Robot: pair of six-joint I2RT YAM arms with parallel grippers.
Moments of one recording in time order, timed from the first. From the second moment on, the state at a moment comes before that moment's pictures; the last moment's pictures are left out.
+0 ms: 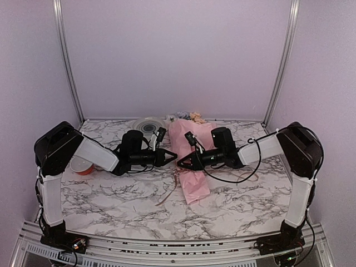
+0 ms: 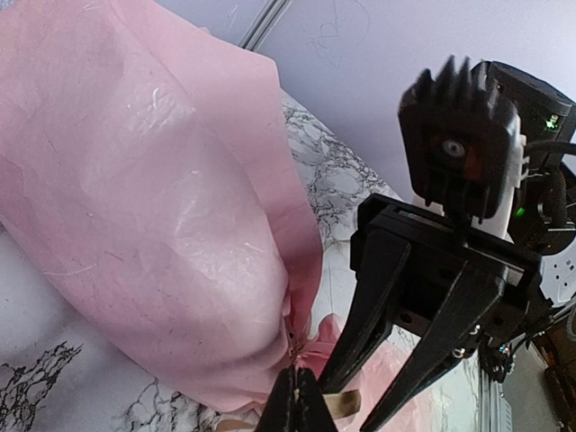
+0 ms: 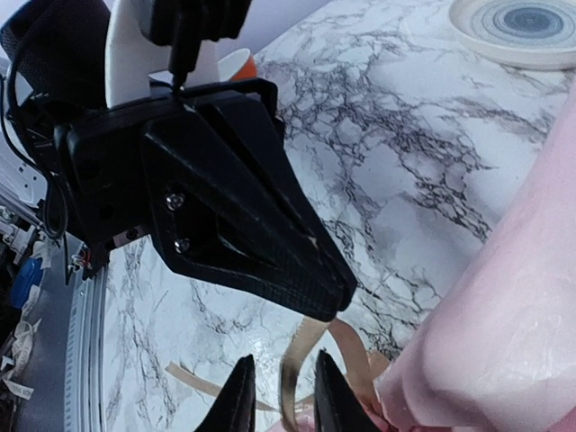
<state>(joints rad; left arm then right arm) -0.69 2.03 1.03 0.71 0.53 -0.48 0.61 1.95 1.03 0.41 -0.80 0.23</state>
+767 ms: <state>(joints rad) -0.79 1.97 1.02 0.62 0.31 -0.31 0.40 1.54 0.92 -0.47 0.26 0.33</state>
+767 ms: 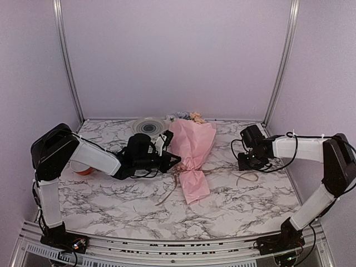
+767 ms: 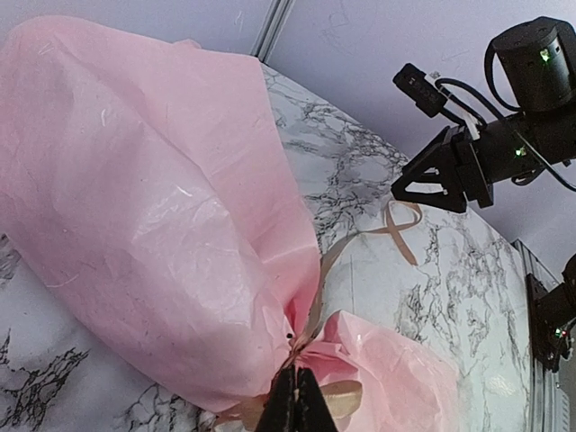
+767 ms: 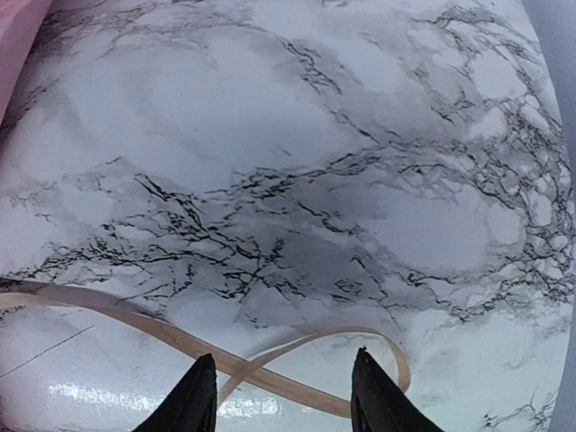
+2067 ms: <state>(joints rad) -0.84 1.94 1.03 0.46 0.19 -0.10 0.34 1.48 0.96 -0.25 -0.19 0.36</state>
